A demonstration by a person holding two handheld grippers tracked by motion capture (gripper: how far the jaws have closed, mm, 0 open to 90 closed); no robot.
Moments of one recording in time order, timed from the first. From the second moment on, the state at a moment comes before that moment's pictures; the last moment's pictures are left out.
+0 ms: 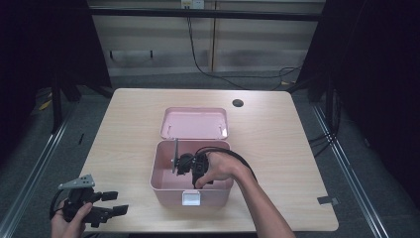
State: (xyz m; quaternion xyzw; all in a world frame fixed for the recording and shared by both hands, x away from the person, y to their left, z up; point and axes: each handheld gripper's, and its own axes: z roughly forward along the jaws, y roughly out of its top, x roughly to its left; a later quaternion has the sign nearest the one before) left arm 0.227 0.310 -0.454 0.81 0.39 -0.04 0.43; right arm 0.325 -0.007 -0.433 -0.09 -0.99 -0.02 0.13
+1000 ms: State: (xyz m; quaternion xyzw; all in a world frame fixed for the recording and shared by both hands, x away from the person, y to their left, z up) left arm 0.227 0.309 -0.455 0.81 0.39 -0.05 0.43; right arm 0.312 -0.020 -0.398 -0.09 -0.99 -0.06 0.09
